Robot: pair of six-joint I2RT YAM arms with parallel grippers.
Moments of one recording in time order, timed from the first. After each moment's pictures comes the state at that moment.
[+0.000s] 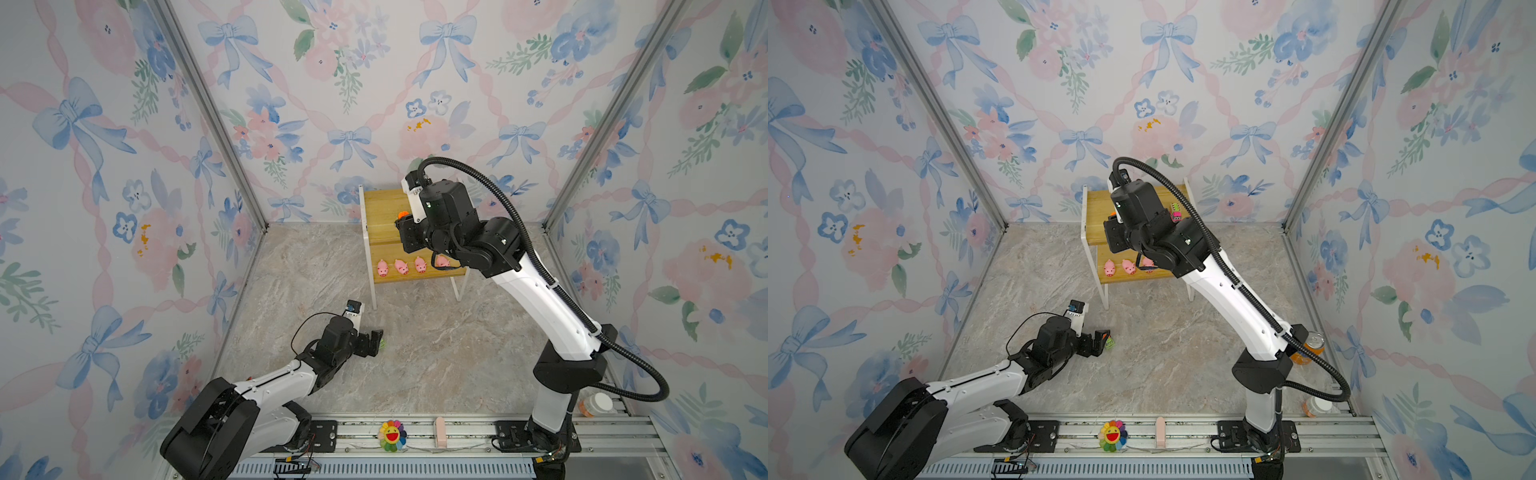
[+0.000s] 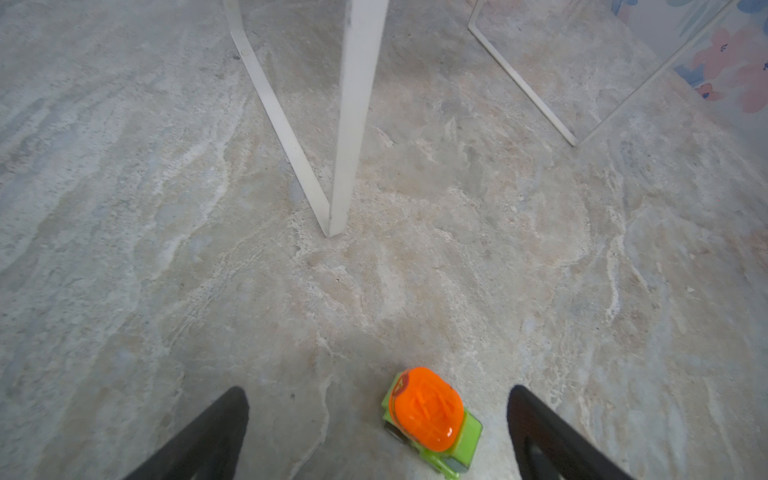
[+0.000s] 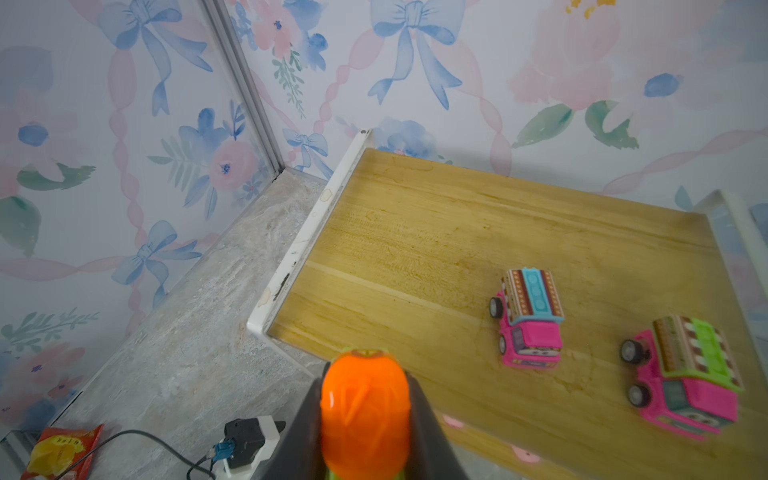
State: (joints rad) left arm -0.56 1.15 0.27 0.29 -0.02 -0.28; right arm 0.89 1.88 2.42 -1.04 0.34 0.27
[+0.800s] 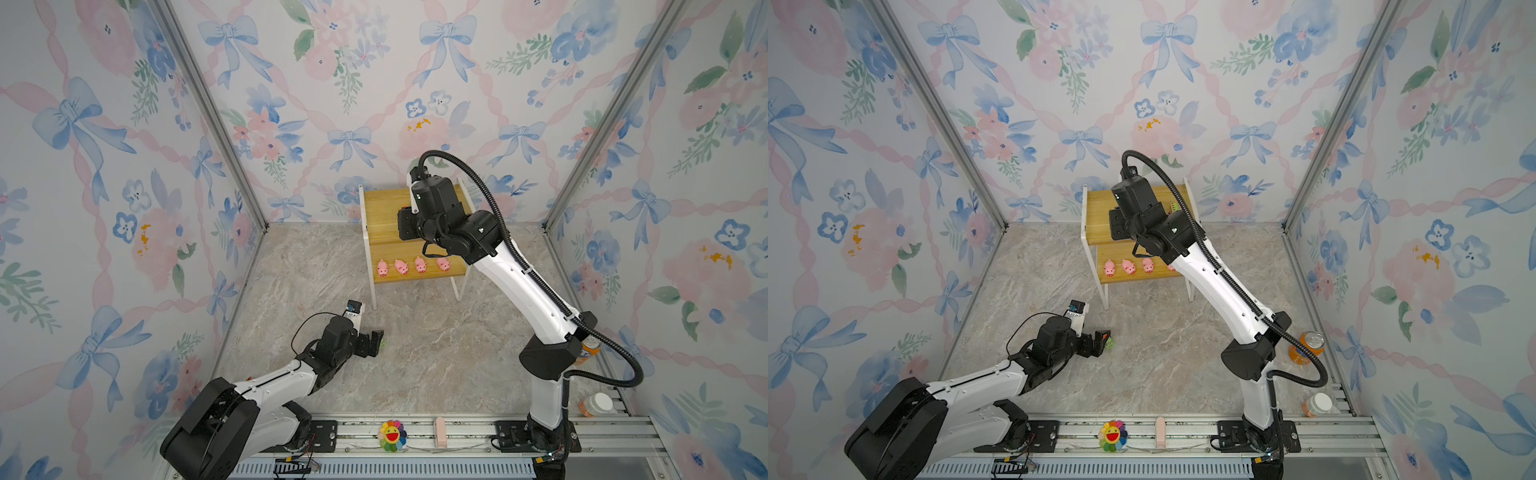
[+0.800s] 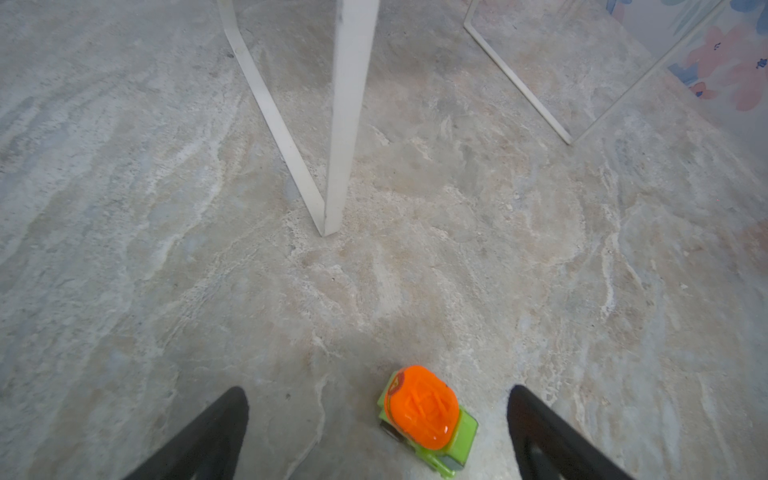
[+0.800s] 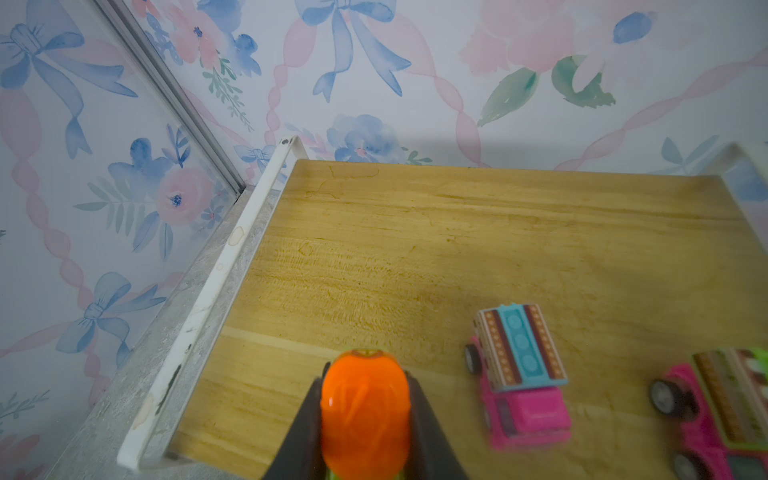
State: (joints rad) left arm -0.56 1.15 0.27 0.29 -0.01 -0.28; right arm 0.81 1.98 2.43 -0.98 0.34 0.35
